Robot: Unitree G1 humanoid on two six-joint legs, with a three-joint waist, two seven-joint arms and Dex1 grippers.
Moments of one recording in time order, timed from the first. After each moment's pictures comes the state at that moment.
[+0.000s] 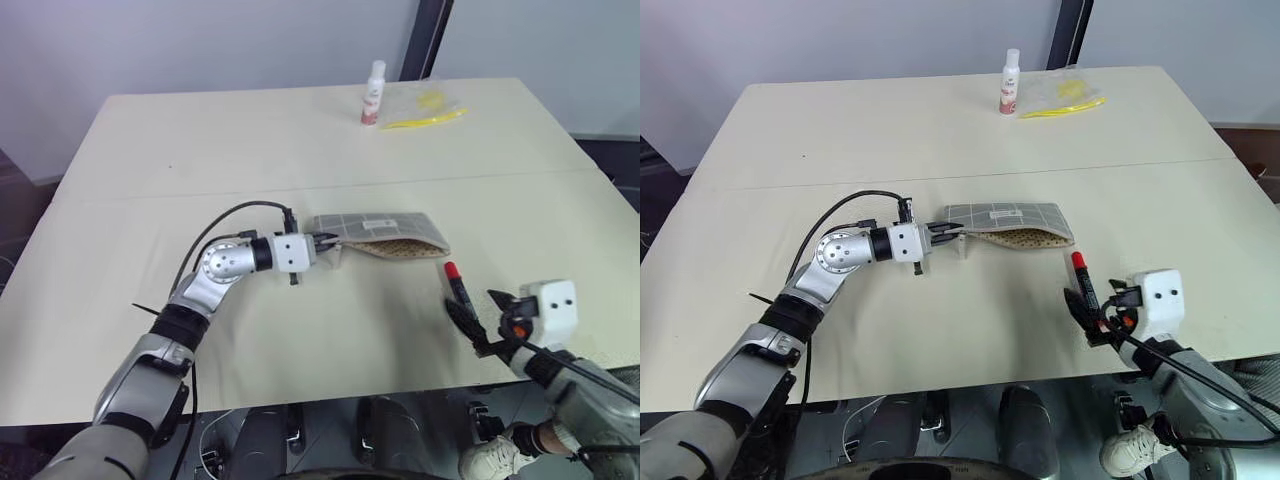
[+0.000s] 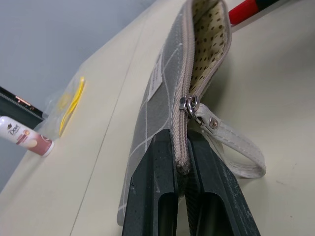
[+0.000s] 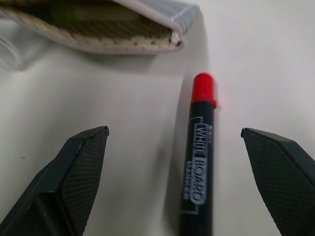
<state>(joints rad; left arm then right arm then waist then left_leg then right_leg) -0.65 0.38 -0.32 0.53 0.12 -0.60 -0.76 0.30 -0.40 -0.40 -0.79 0.50 0.90 0.30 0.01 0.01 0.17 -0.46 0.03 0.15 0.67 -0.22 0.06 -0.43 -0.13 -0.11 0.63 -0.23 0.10</state>
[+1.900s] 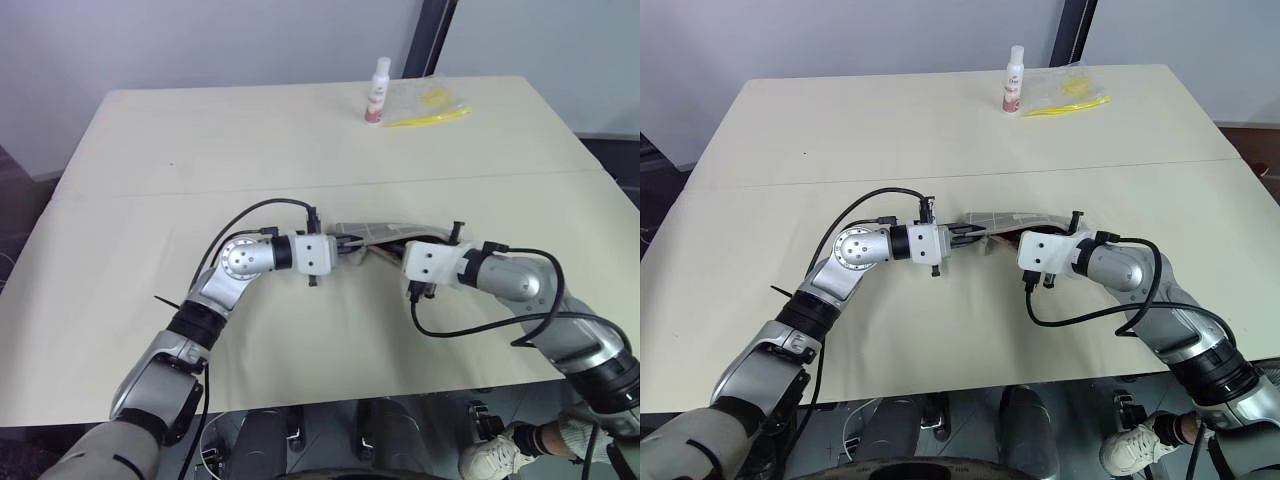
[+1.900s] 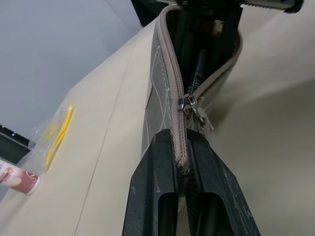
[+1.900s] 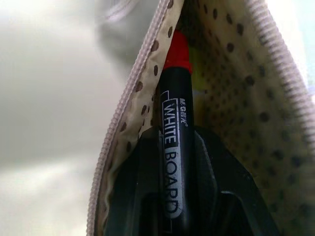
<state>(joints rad) -0.67 0.32 -0.34 0.46 0.12 -0.55 -0.83 -0.34 -0.89 0.29 -0.25 -0.20 0.17 0.66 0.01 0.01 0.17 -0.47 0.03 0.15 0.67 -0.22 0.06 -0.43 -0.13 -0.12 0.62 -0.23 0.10</state>
